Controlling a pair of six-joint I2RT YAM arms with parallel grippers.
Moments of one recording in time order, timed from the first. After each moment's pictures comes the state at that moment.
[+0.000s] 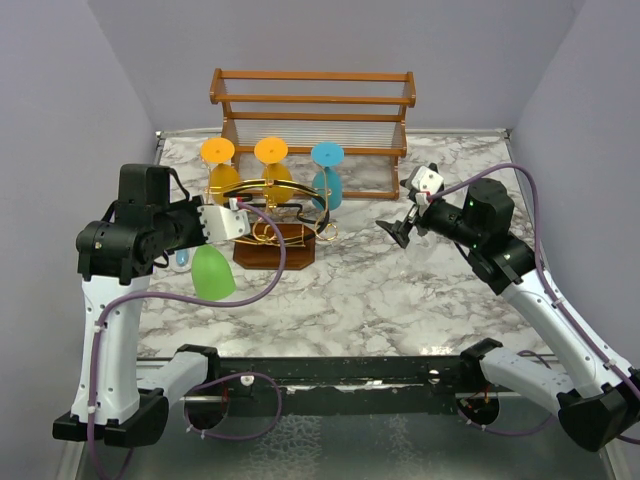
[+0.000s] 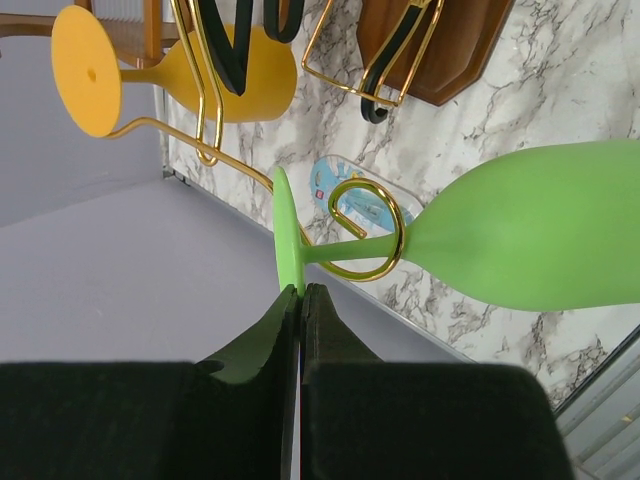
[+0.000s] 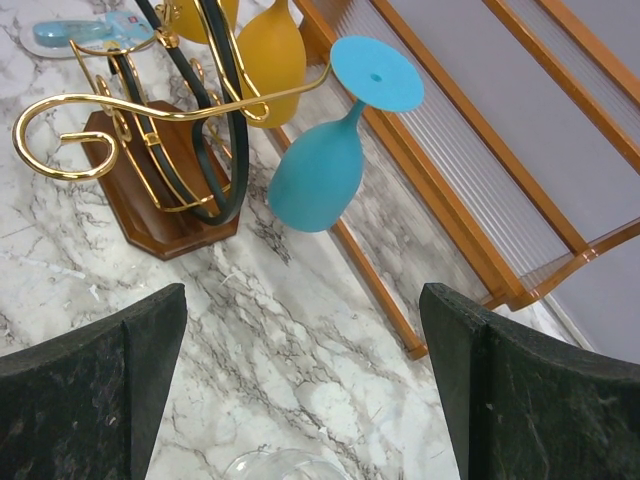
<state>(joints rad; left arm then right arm) -0.13 1.04 1.59 -1.39 0.19 1.25 0.46 0.97 0.97 -0.17 -0.44 -0.44</state>
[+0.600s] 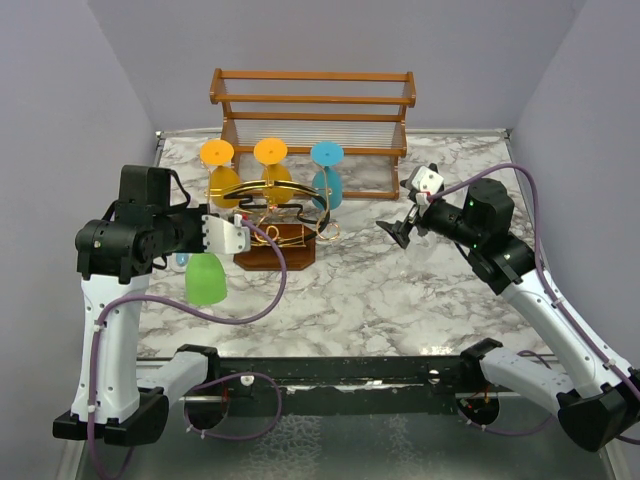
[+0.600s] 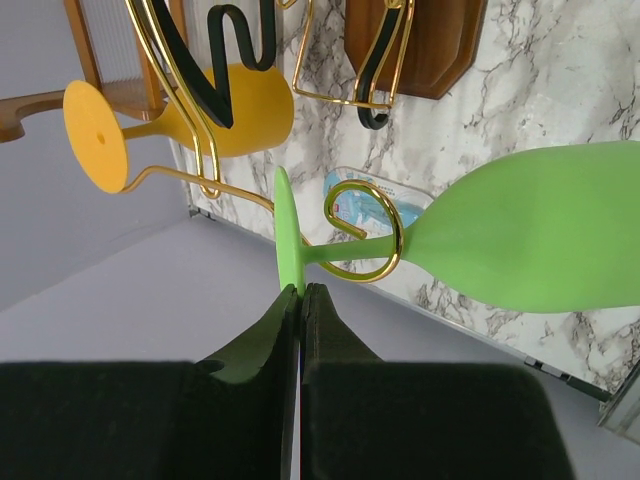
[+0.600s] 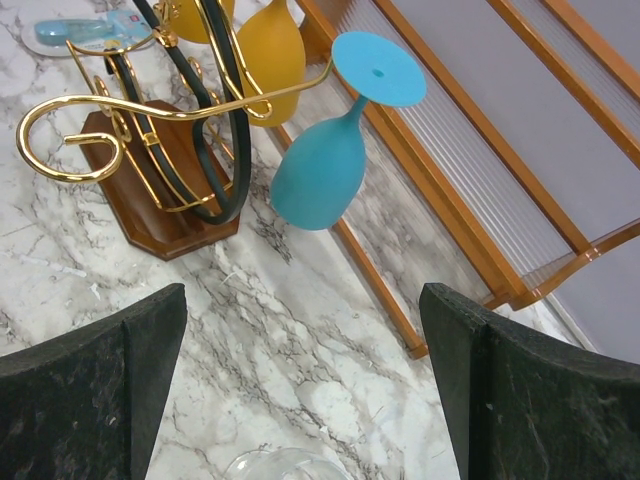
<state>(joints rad) -0.13 1.05 1.61 -1.45 0.24 1.43 0.45 0.97 0.96 -0.17 -0.44 -0.44</state>
